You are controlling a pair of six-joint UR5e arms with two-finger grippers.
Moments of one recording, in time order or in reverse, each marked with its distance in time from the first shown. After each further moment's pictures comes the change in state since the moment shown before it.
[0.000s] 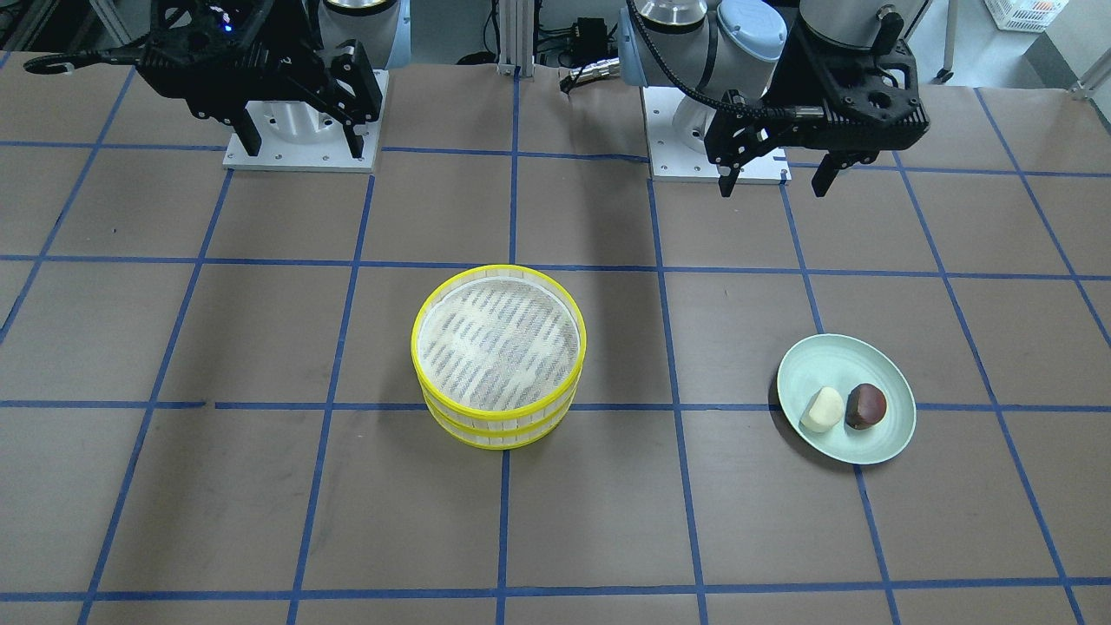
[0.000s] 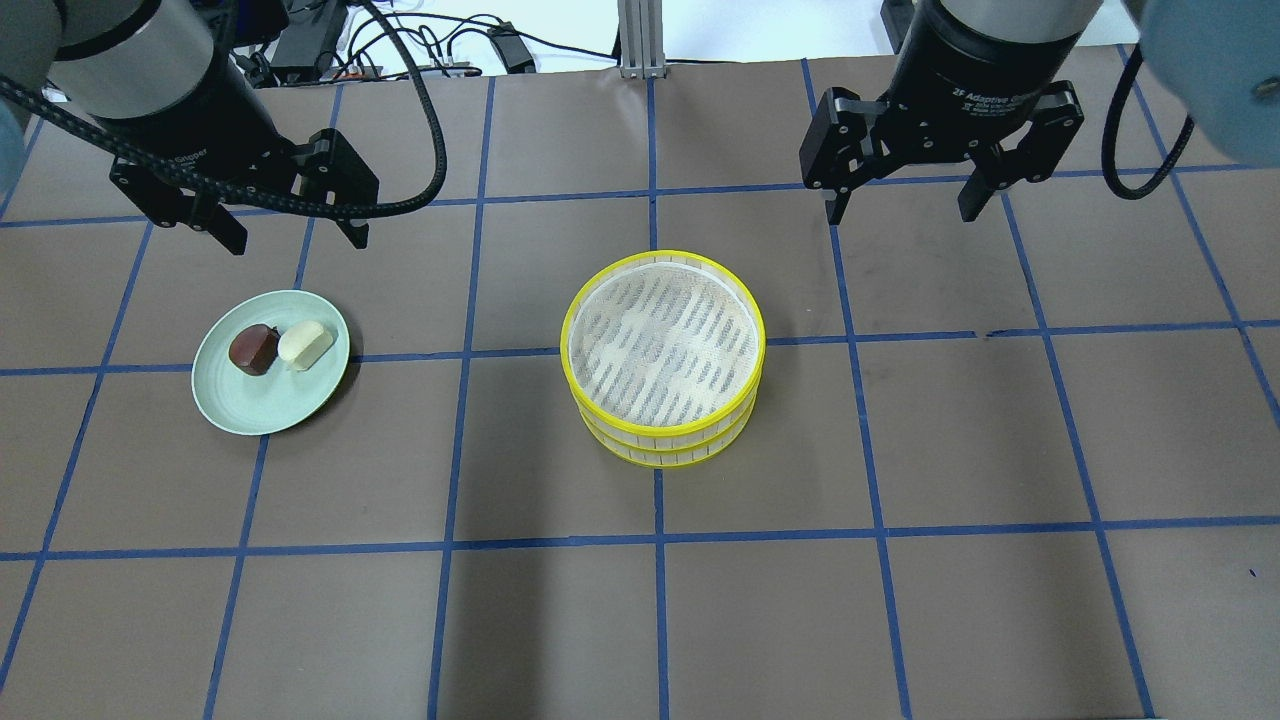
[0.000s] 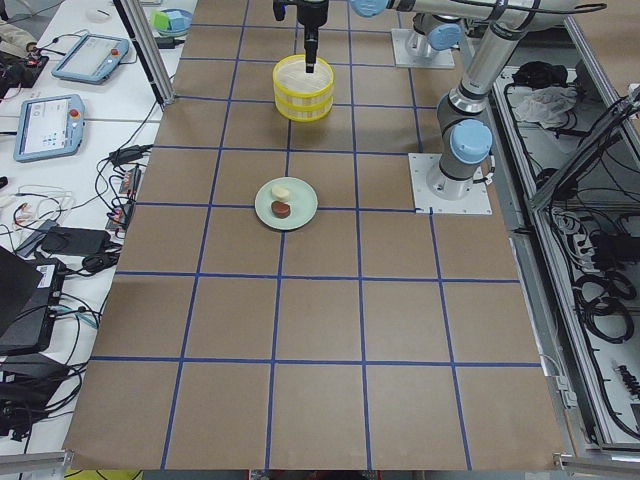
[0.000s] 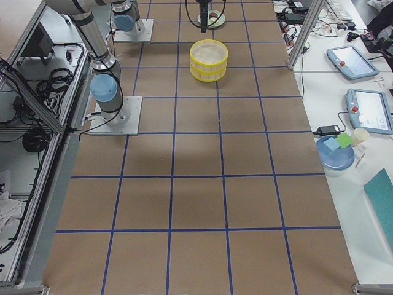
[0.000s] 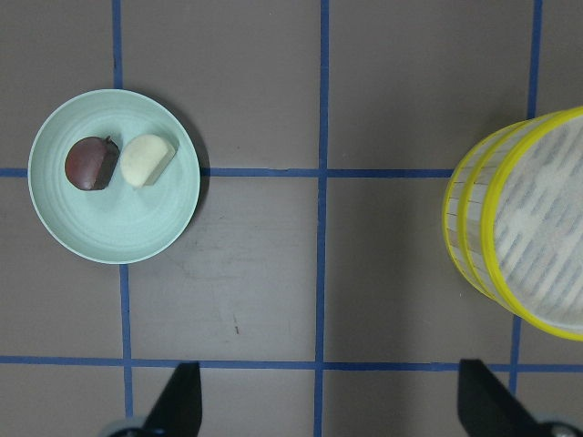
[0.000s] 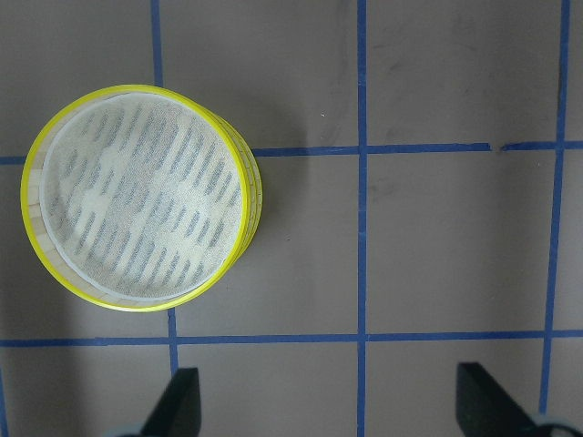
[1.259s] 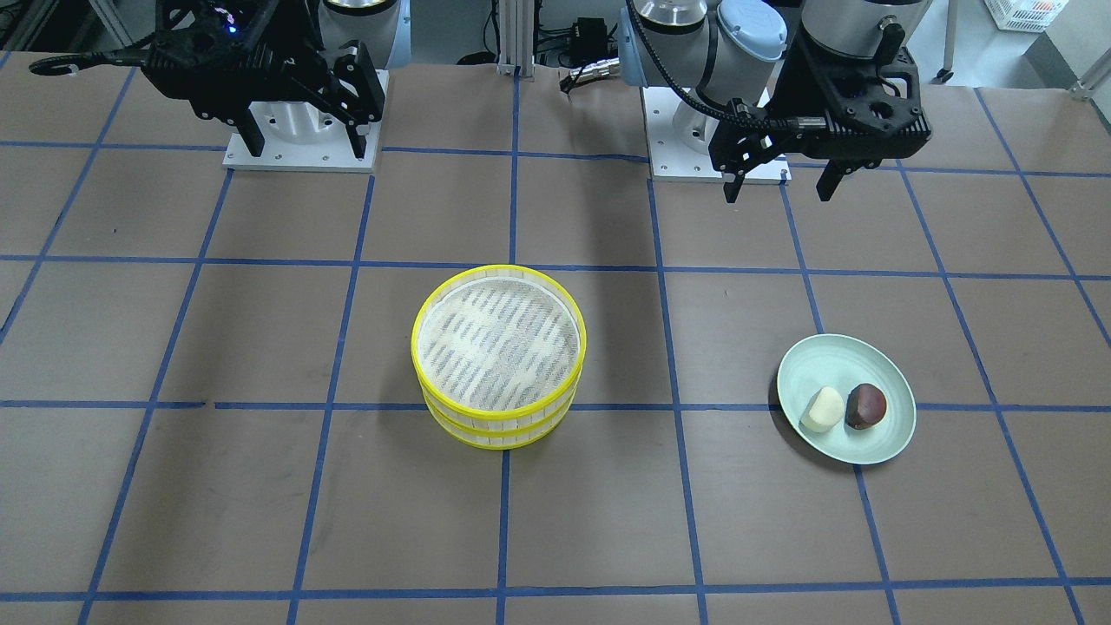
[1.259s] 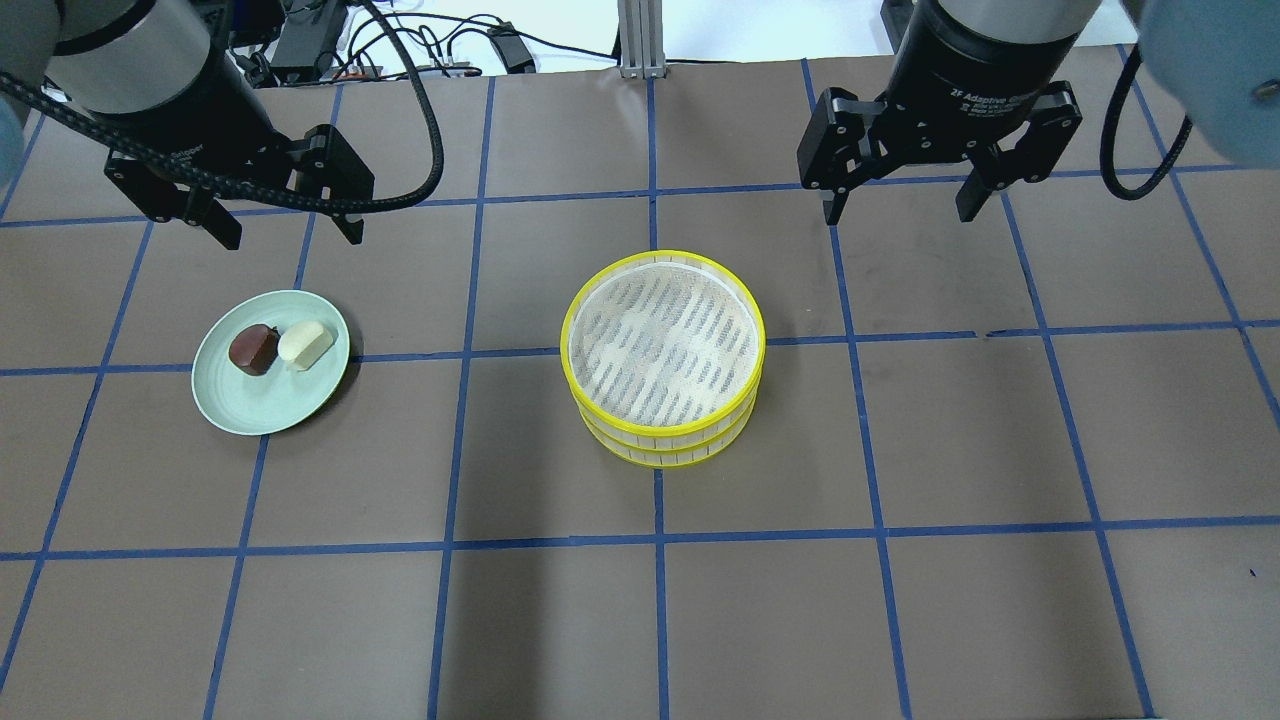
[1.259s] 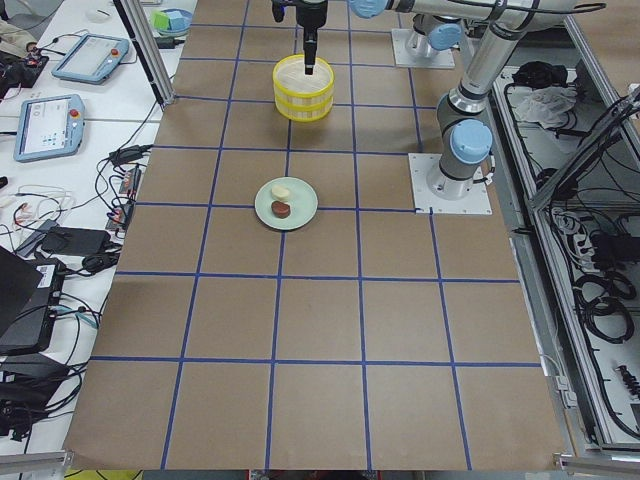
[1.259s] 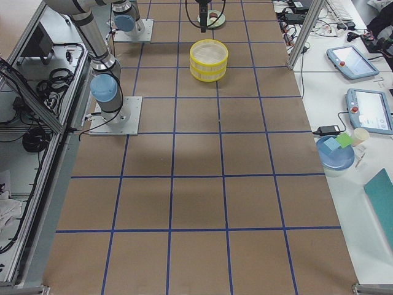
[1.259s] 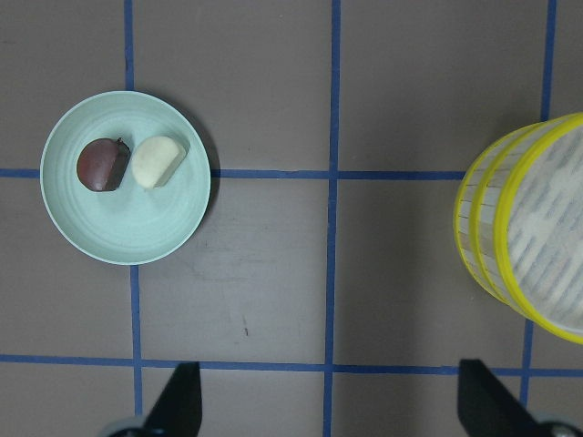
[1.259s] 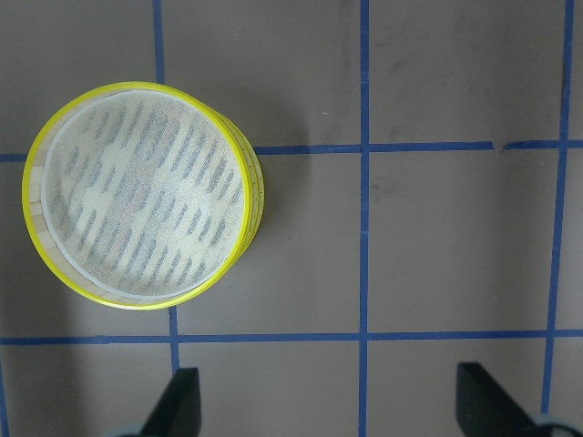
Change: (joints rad) left arm 0.005 -0.008 -0.010 0.006 0.019 0.001; right arm 0.003 -0.001 0.005 -0.002 0.001 0.000
